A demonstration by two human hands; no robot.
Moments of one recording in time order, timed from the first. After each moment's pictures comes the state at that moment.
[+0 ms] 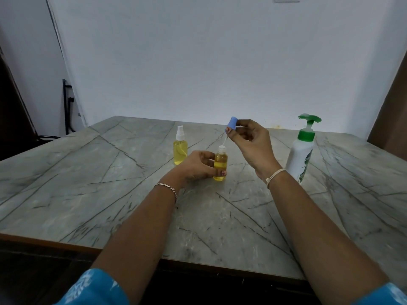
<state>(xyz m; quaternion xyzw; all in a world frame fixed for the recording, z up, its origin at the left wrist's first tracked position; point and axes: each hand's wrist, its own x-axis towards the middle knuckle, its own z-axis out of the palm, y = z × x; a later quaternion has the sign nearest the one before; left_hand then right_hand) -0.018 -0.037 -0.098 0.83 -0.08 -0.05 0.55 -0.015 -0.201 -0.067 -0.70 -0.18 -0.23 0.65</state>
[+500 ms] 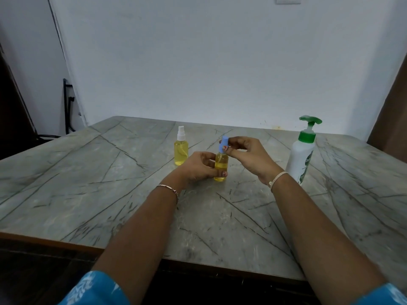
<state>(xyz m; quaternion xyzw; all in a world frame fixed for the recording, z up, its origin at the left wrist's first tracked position) -0.020 -0.039 -0.099 0.83 -0.09 -0.04 0.56 -0.013 -0.209 -0.078 -0.80 -0.20 -0.12 0.55</state>
